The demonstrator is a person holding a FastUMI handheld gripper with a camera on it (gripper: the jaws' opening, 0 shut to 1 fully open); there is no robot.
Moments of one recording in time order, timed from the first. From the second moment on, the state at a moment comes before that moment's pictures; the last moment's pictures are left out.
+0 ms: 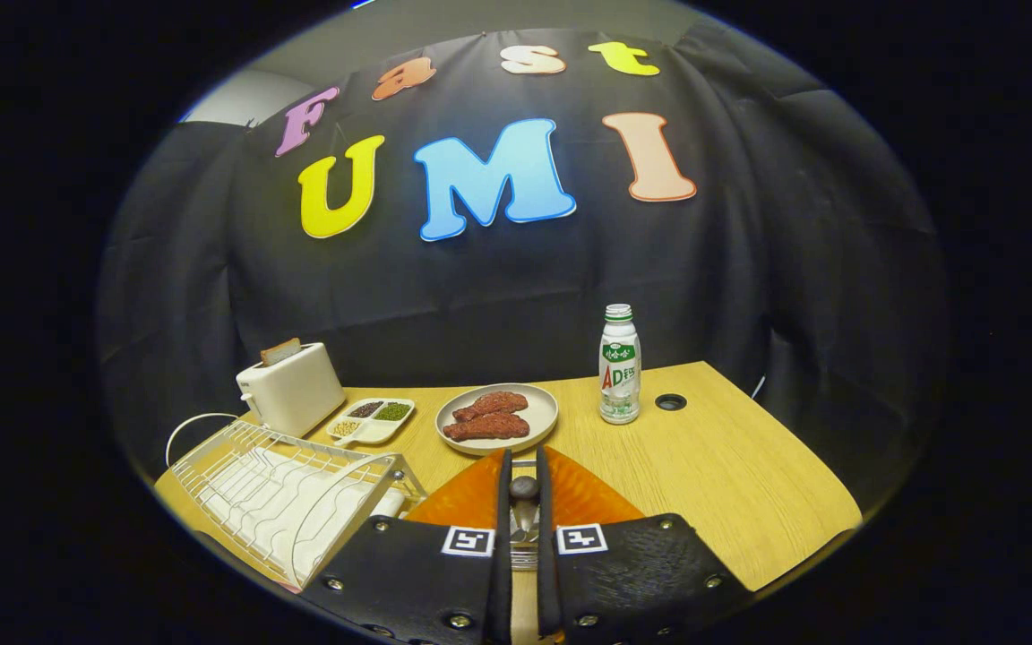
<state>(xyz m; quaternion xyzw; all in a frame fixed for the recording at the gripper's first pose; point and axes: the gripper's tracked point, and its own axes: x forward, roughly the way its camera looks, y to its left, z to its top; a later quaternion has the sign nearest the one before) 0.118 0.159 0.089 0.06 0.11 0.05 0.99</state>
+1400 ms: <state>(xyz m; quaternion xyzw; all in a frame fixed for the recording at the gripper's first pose) -0.036 0.222 0.208 0.02 0.09 0.11 0.99</state>
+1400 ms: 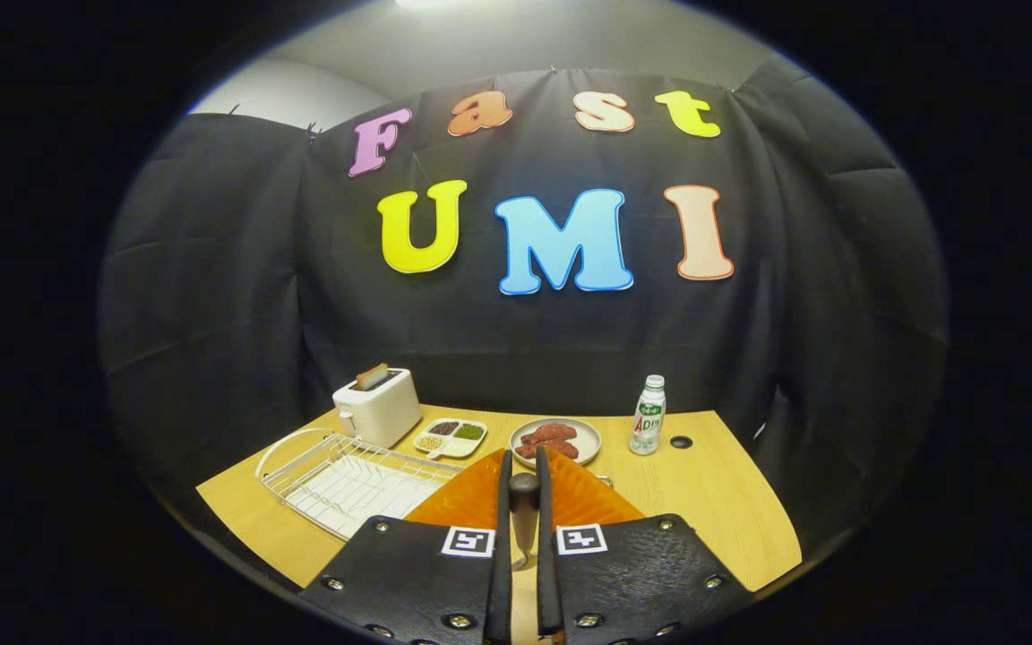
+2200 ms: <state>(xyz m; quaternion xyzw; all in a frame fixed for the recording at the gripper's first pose) -0.092 0.363 0.073 0.04 0.17 0.27 0.95</state>
